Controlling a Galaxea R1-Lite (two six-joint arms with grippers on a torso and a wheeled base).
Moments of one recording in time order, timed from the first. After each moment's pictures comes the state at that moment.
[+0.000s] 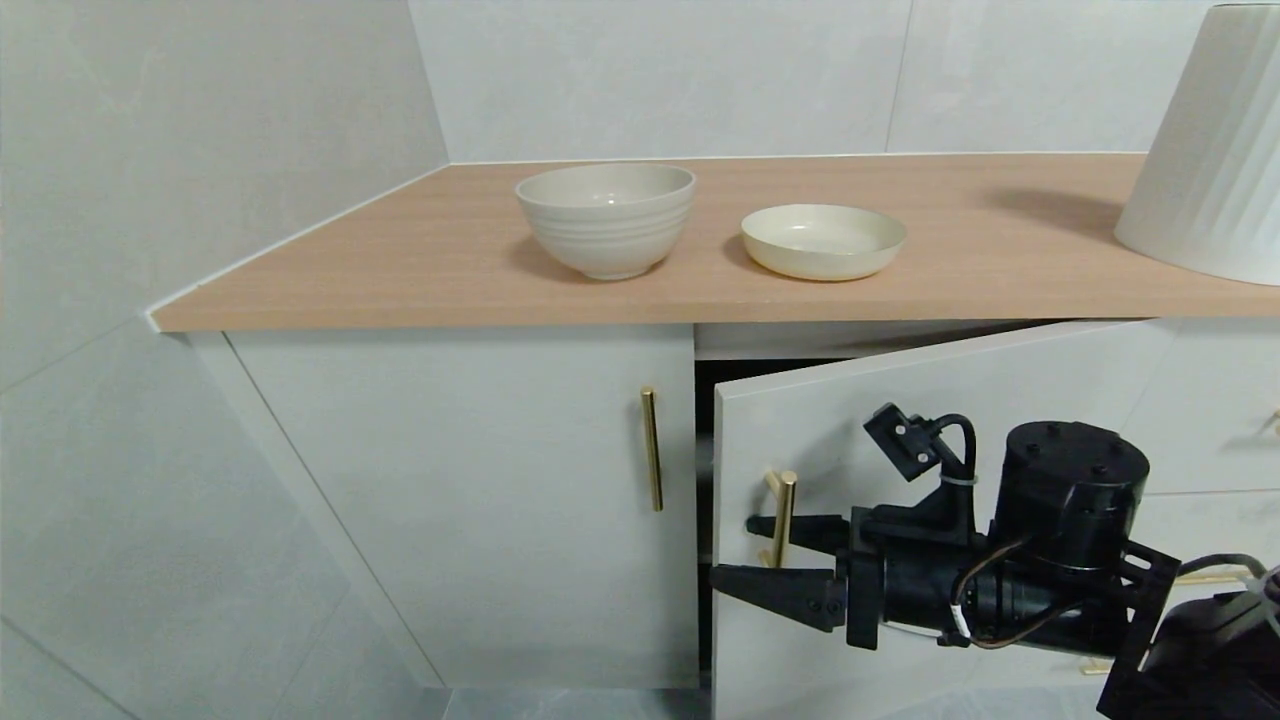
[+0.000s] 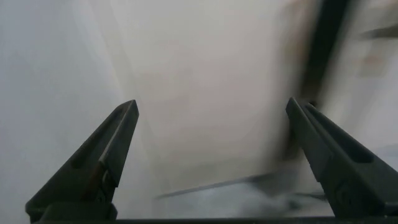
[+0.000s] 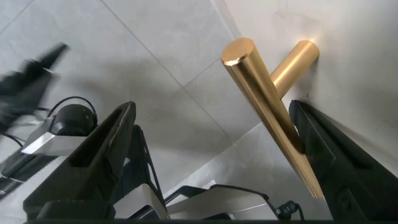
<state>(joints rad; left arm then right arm) -0.01 0.05 -0.18 0.06 -0.21 0.06 0.69 1.84 -0.51 -1.24 0.58 0.43</state>
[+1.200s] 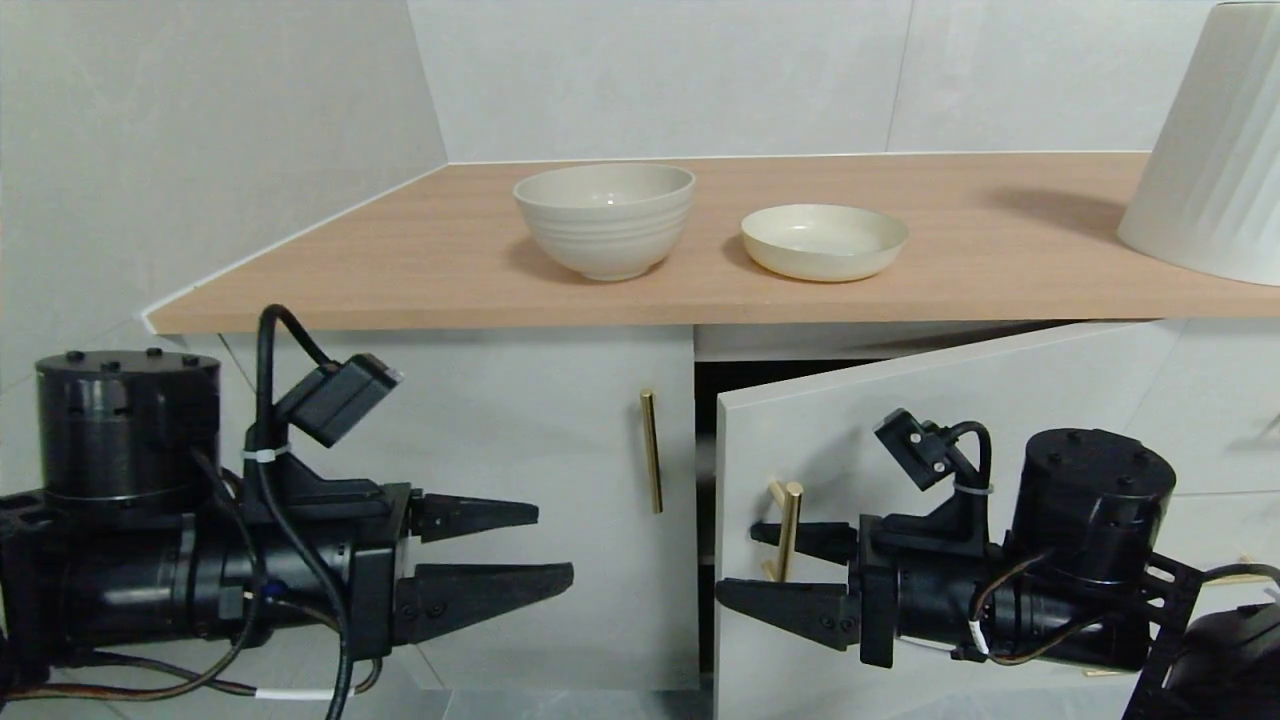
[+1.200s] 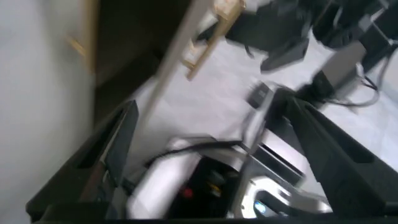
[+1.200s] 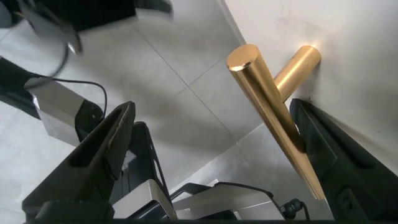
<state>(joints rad) -0.34 1.43 -0.60 -0.41 -0.82 -0.15 0.69 1.82 -0.47 -1.24 0.59 0.43</state>
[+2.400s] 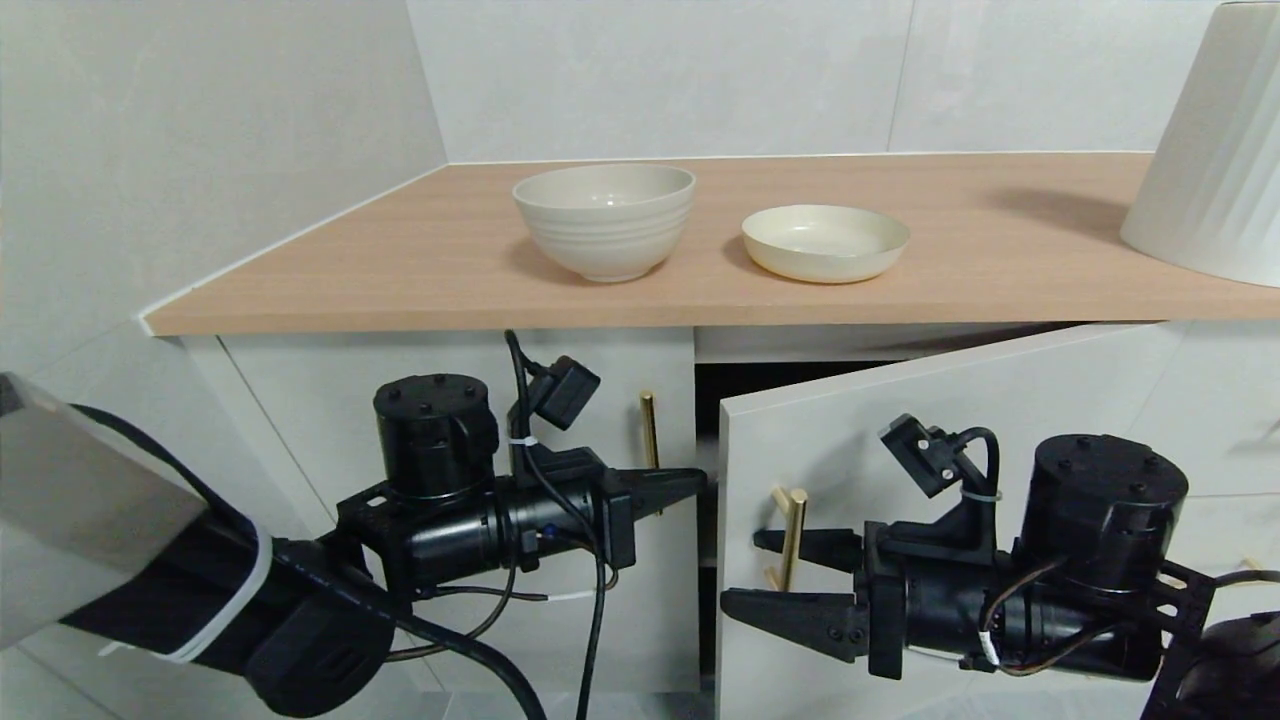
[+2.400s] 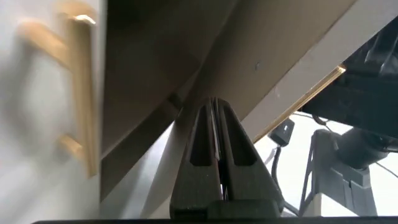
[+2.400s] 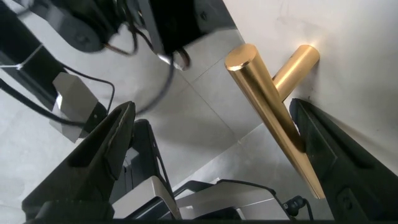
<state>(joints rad) -0.54 1.92 -0.67 -1.10 -0.61 -0.27 0.69 1.81 -0.45 -1.24 0.59 0.43</state>
